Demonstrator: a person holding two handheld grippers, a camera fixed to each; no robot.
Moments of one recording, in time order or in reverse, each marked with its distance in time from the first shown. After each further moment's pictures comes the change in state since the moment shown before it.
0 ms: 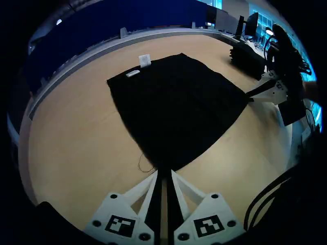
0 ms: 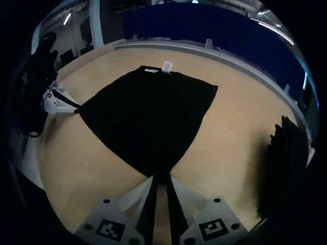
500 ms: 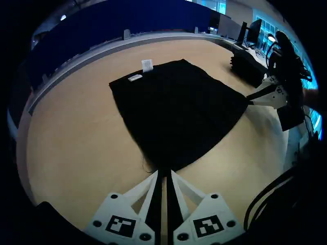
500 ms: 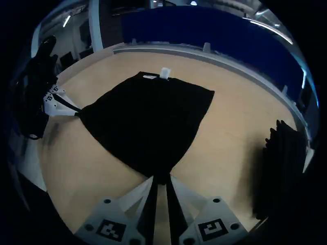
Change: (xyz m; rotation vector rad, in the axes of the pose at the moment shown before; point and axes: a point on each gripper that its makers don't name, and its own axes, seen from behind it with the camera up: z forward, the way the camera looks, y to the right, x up) left arm 0.011 0.002 -0.014 -0.014 0.022 -0.049; right arm 0.015 0.004 -0.015 0.001 0.026 0.002
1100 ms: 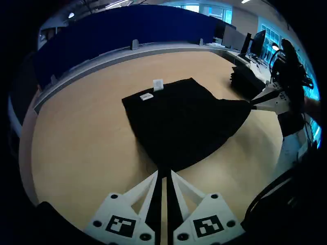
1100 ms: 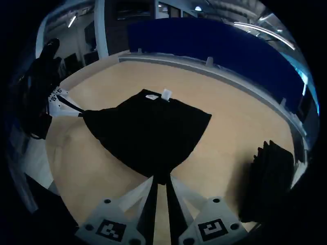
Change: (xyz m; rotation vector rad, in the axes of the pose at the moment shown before) left arm 0.027 -0.004 -0.052 0.019 0.050 -0.059; right arm 0.041 -0.009 -0.048 0.014 0.043 -0.032
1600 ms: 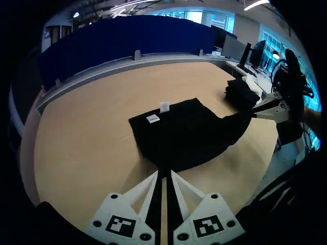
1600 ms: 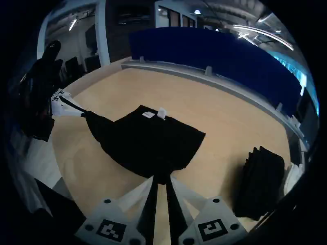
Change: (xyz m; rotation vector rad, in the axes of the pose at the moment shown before) left arm 0.027 0.010 -0.042 -0.009 0.049 -0.037; right arm 0.021 -0.014 -0.045 0.004 0.035 0.014
